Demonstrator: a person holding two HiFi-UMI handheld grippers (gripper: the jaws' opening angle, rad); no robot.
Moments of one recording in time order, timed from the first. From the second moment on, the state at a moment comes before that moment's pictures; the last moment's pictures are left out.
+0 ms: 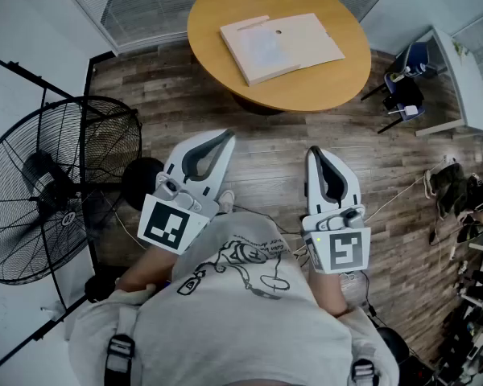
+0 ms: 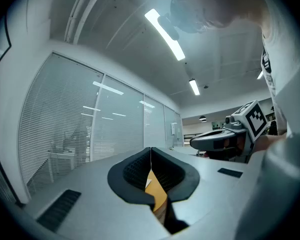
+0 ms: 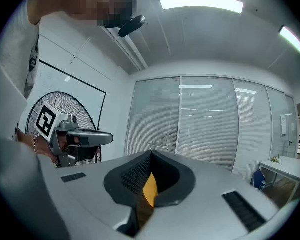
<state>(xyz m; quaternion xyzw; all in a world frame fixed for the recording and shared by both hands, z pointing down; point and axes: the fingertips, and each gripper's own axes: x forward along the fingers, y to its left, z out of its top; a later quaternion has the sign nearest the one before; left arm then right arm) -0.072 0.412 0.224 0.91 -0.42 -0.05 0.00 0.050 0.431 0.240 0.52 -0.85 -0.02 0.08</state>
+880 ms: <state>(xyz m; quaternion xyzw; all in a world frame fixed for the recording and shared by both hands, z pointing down) -0.110 0.378 0.233 0.91 -0.40 -0.05 0.01 0.010 0.396 0.248 0.53 -0.85 -0.01 0.07</state>
